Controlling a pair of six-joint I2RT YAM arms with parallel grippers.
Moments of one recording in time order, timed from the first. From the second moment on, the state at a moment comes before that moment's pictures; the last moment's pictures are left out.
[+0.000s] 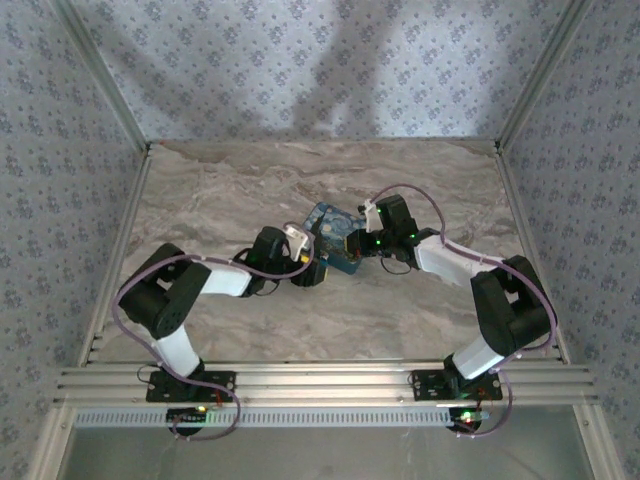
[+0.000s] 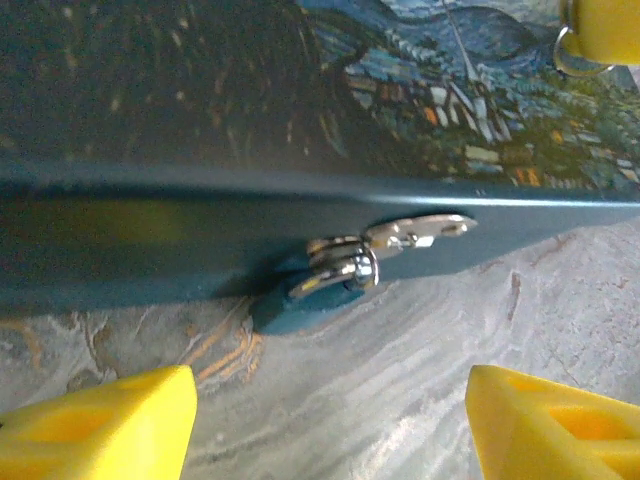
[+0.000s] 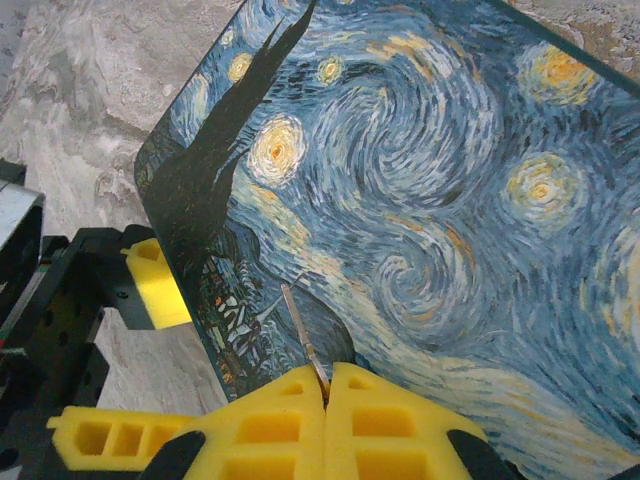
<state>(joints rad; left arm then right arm) -0.63 1.73 0.66 0.41 0.41 -0.29 0.46 1.56 0.87 -0.11 -0.40 0.38</state>
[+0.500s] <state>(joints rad) -0.63 1.79 0.72 0.44 0.44 -0.29 0.47 1.56 0.87 -0.11 -0.39 0.38</state>
